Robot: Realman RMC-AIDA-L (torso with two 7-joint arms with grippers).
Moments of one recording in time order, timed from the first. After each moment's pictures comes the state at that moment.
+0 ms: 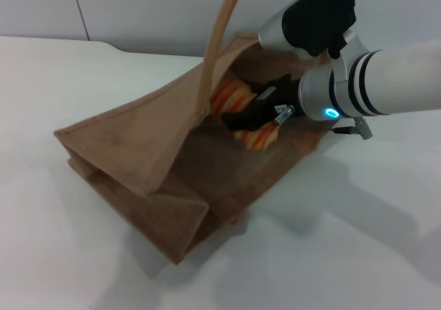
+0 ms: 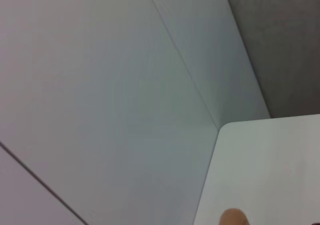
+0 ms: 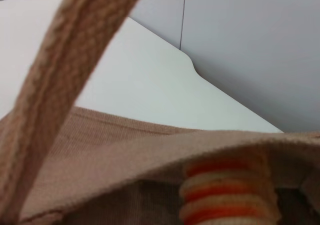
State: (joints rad) left arm -0.88 -2.03 1.26 1.73 -0.75 -1.43 0.83; right arm 0.78 2.02 -1.87 -1.06 0.86 0.75 -0.44
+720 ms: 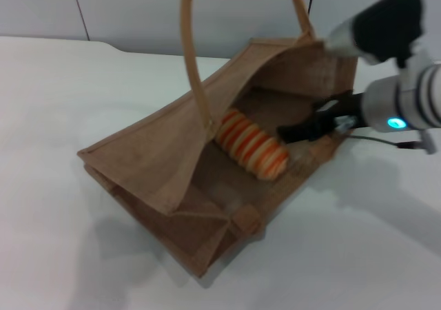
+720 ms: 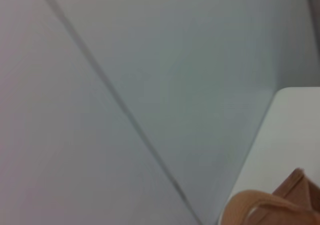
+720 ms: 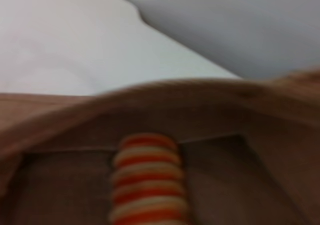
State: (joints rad) left arm -0.76 -2.03 1.19 1.72 -0.69 -1.38 0.84; right arm 0.63 2.02 -1.69 -1.17 0.74 0.93 -0.44
